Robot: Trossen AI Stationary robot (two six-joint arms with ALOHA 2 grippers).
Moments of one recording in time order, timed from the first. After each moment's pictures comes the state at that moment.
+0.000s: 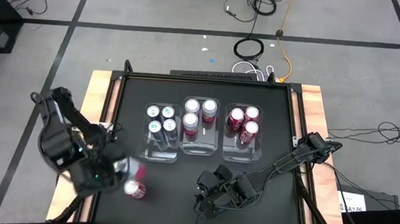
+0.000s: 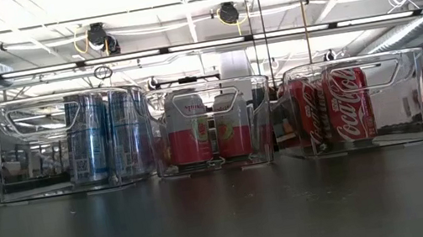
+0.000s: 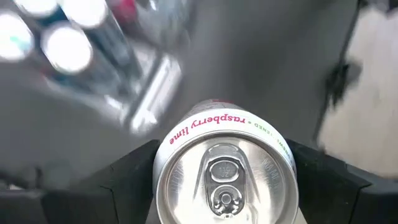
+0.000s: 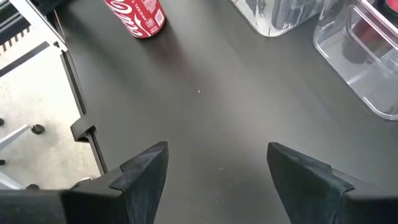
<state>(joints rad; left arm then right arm) -0.89 1.40 1.66 -1.57 -0.40 -1.29 0.55 1.98 1.79 -0.84 0.39 1.05</state>
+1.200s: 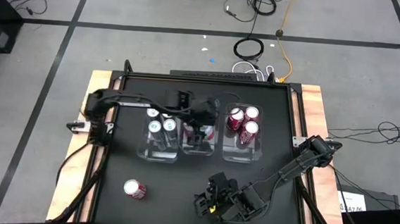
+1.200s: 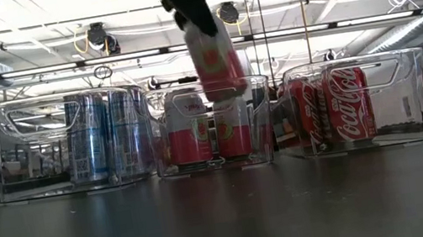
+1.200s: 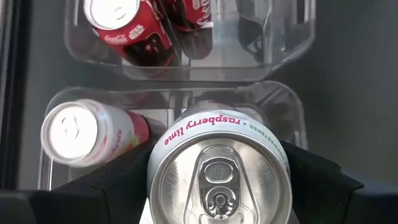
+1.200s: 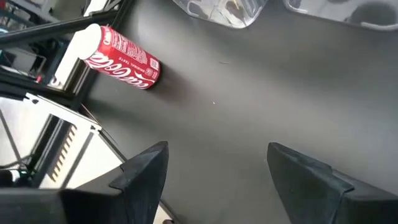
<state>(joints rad) 0.06 1.88 1.84 -1.02 -0.03 0.12 0.63 1.98 1.79 -0.84 0.56 1.64</state>
